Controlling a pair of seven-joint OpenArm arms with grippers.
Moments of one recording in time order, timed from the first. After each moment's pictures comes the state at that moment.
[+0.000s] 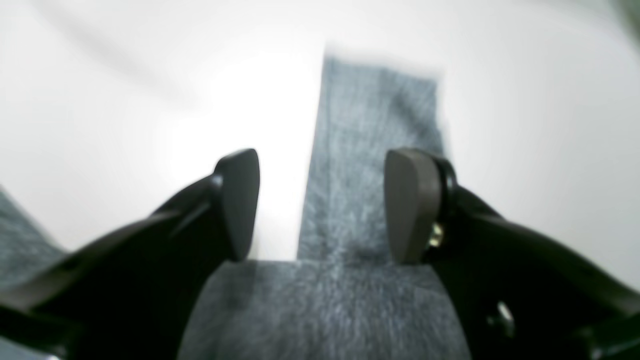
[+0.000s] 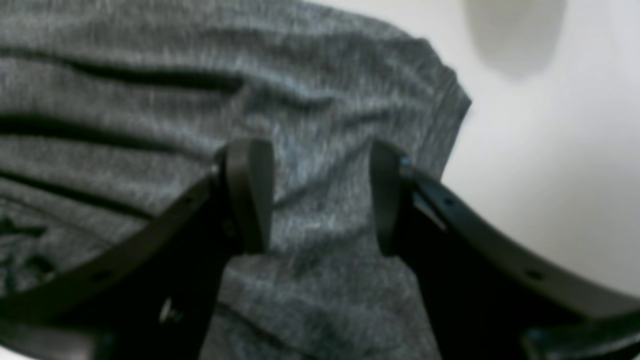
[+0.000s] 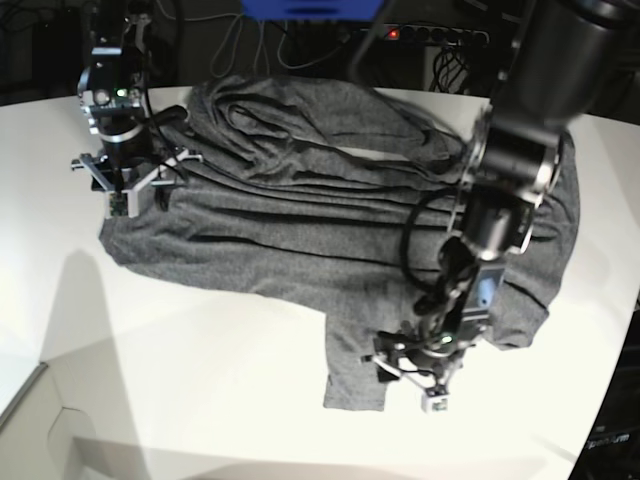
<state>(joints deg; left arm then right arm) -42.2 -3.6 19.2 29.6 -29.0 0.9 15.5 -21.0 3.5 12.0 103.0 -0.6 9.4 -26.7</state>
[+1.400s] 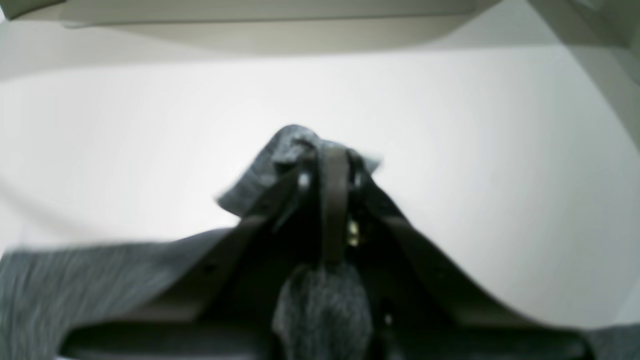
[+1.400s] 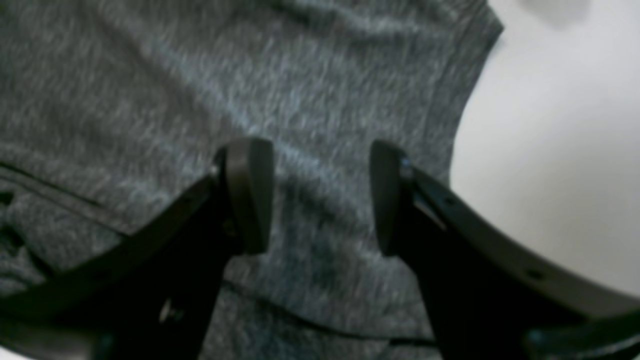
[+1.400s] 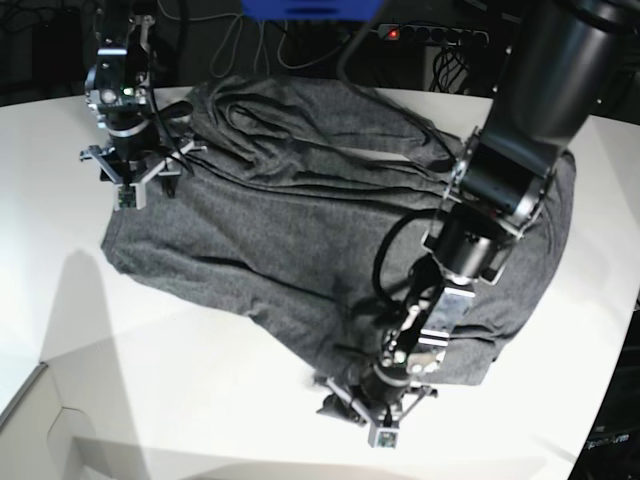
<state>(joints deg) -45.1 -1.6 31.4 32.7 -29.5 1.0 5.9 -20.7 3.3 11.4 98.5 -0.4 9.5 -26.5</state>
